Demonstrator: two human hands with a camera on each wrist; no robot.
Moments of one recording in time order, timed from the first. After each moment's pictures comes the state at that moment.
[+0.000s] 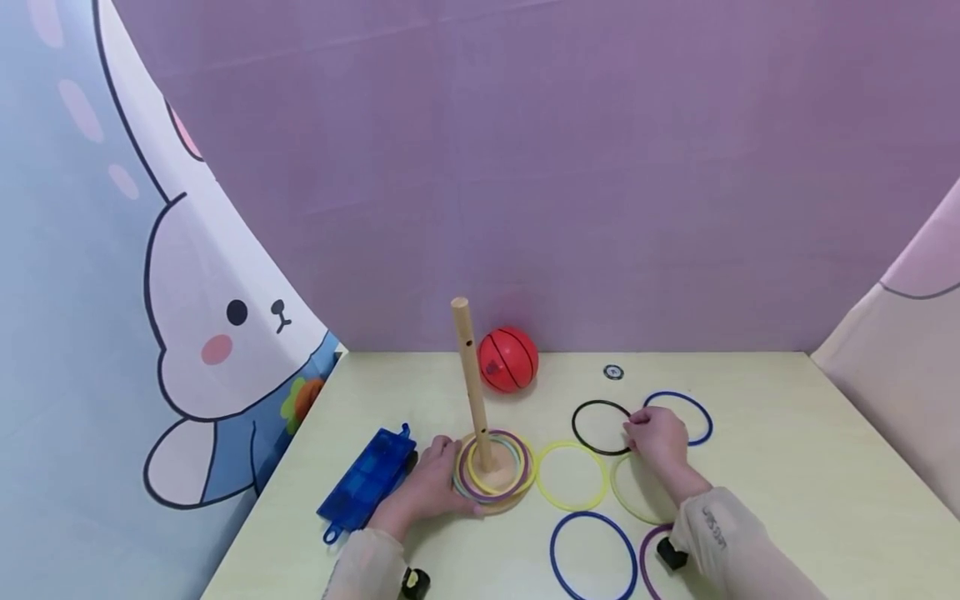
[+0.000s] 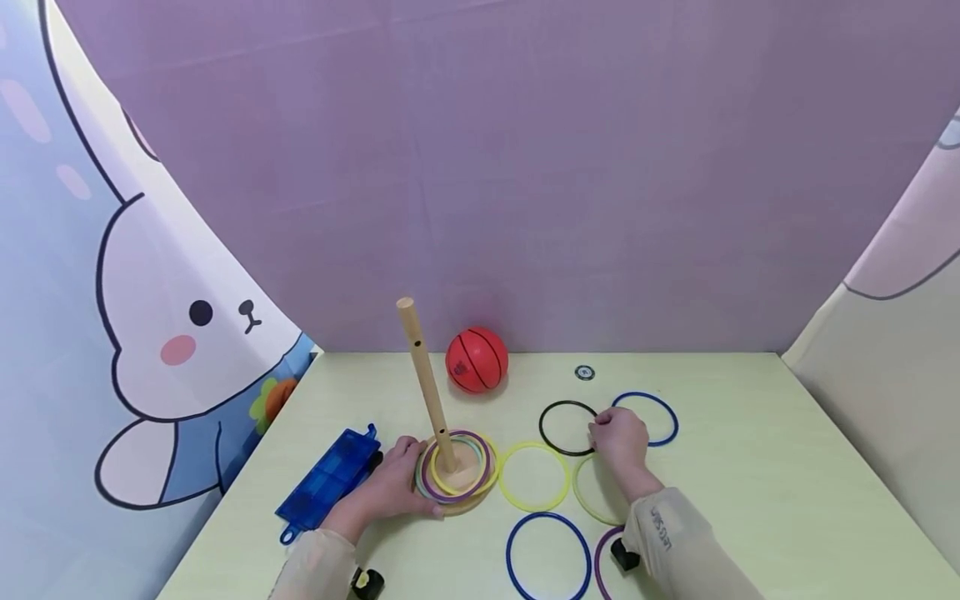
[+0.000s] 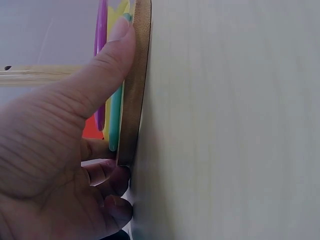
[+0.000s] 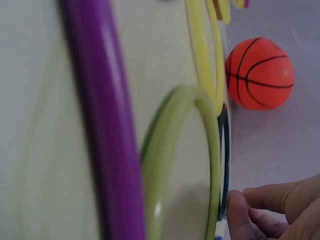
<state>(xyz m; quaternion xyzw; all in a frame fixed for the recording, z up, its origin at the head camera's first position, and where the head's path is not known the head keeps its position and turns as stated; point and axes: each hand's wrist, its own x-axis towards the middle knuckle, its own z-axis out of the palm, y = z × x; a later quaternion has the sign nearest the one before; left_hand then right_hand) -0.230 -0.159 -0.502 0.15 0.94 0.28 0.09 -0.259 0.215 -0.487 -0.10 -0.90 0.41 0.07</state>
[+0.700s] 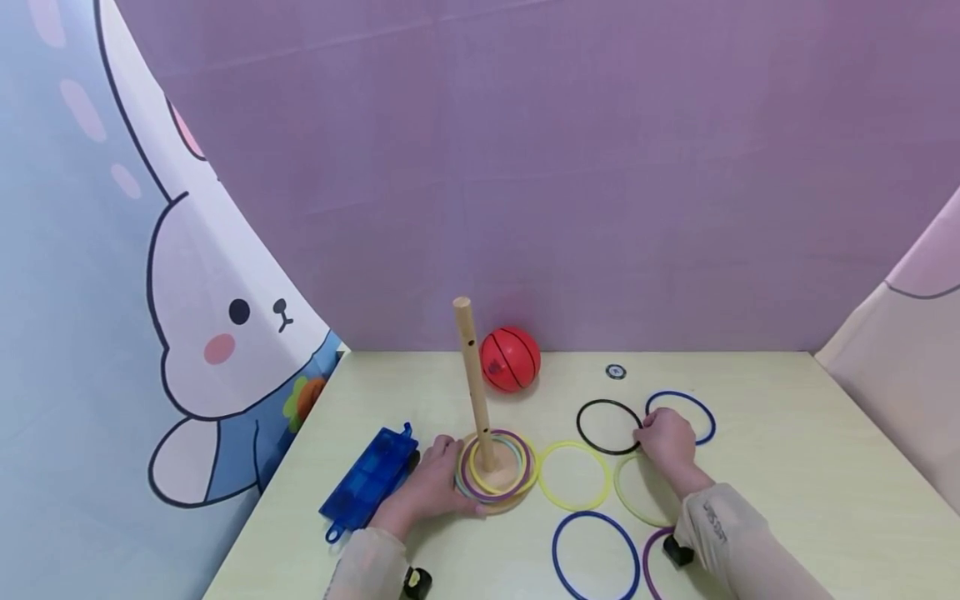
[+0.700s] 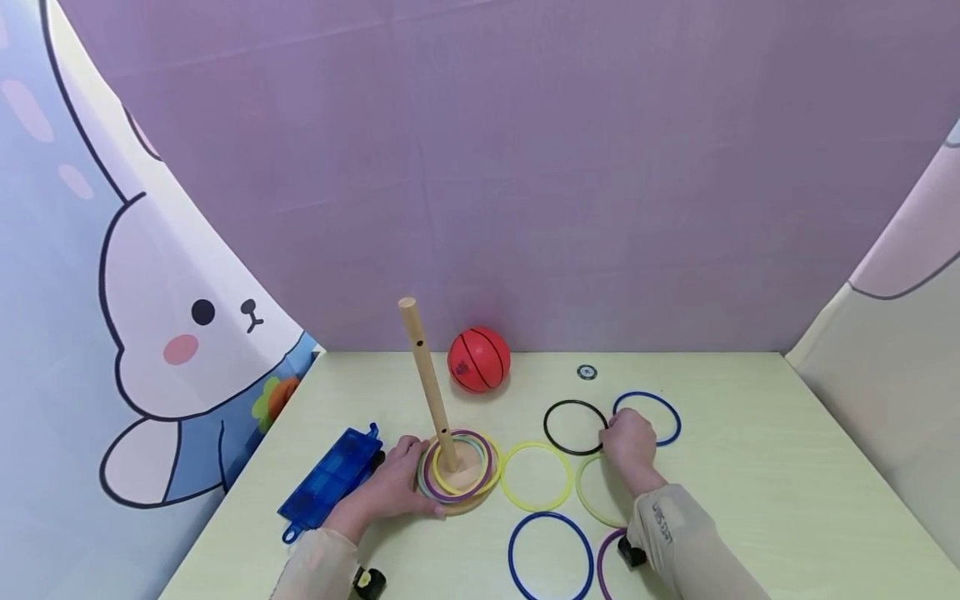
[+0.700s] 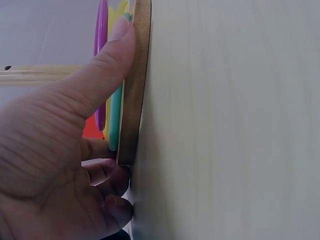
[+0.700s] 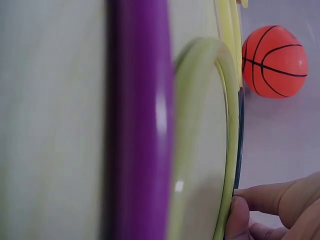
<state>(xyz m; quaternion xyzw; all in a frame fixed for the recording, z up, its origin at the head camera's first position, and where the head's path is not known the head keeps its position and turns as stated) -0.229 -0.158 -0.501 0.14 0.94 0.29 0.10 -0.267 0.230 -0.493 -0.12 -0.93 0.34 0.06</state>
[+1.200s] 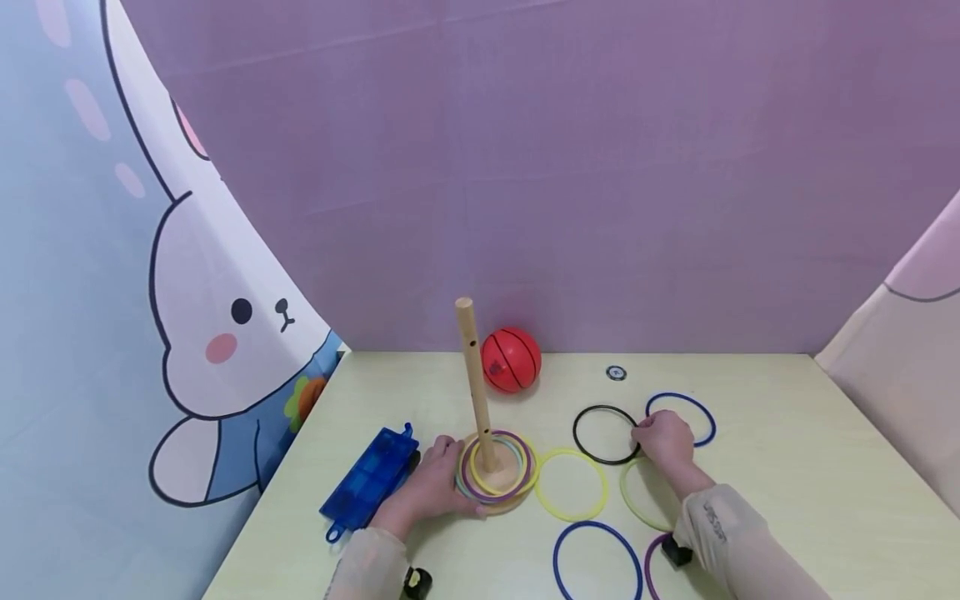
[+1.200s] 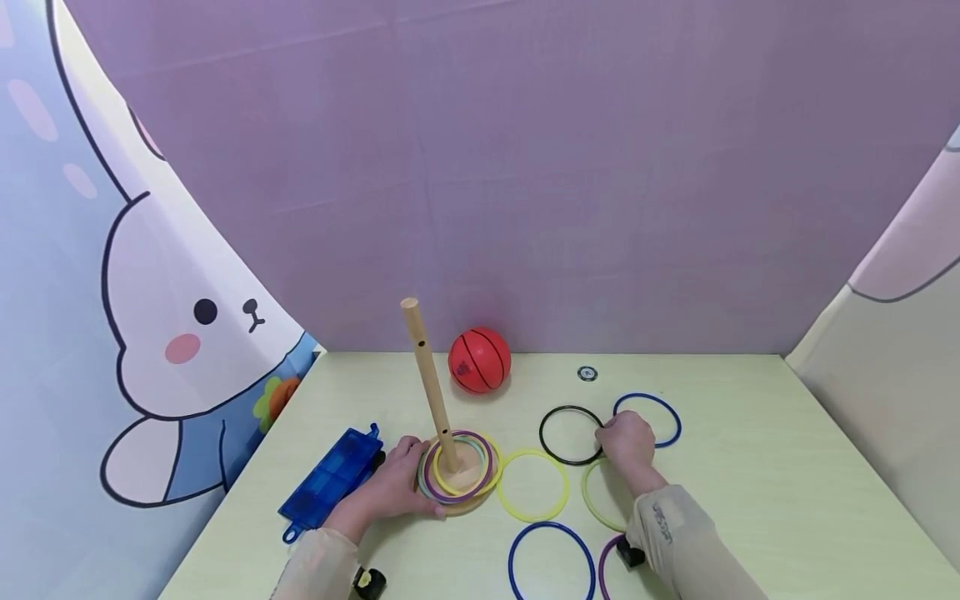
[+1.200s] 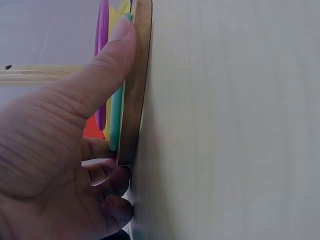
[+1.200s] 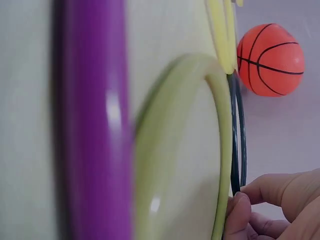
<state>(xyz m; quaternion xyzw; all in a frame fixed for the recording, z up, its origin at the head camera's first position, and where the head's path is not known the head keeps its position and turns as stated) -0.227 -0.158 -0.499 0.15 0.94 0.29 0.09 -0.266 0.229 -0.494 -0.12 -0.93 0.34 0.04</state>
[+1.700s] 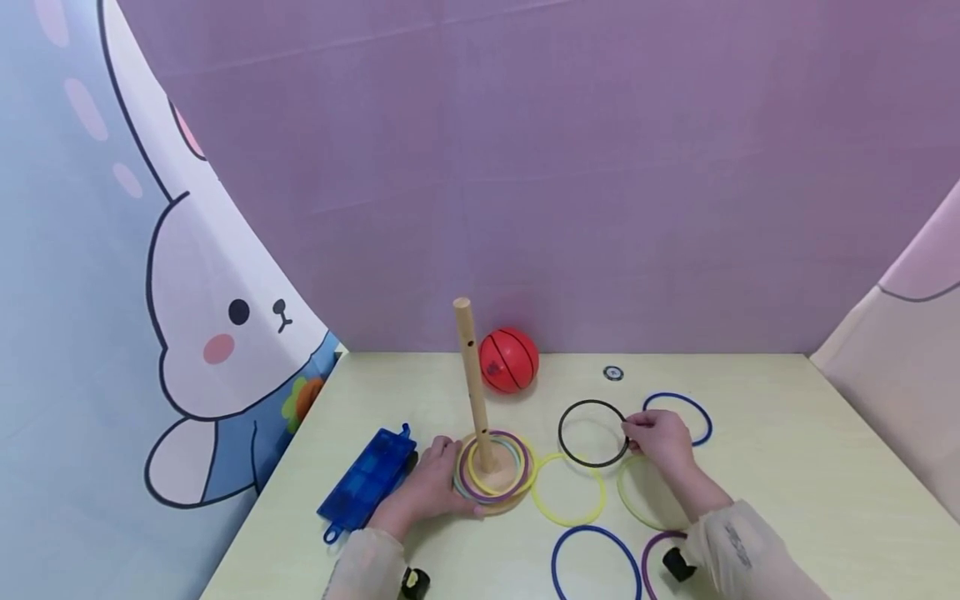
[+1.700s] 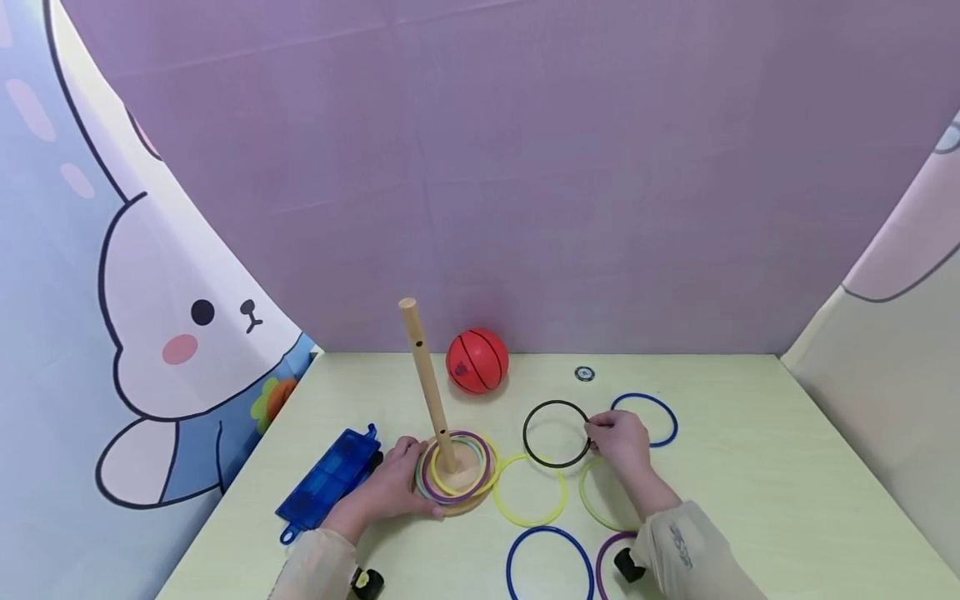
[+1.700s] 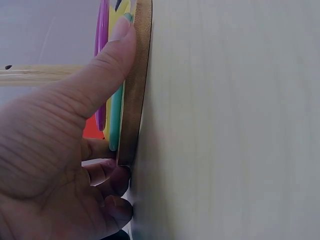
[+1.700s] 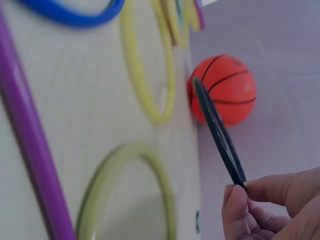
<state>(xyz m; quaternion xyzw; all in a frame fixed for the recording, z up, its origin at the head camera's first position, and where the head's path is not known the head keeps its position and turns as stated) -0.227 -0.158 -0.497 0.15 0.94 0.29 0.10 -0.244 0.213 -0.468 -0.10 -0.86 0.50 0.02</state>
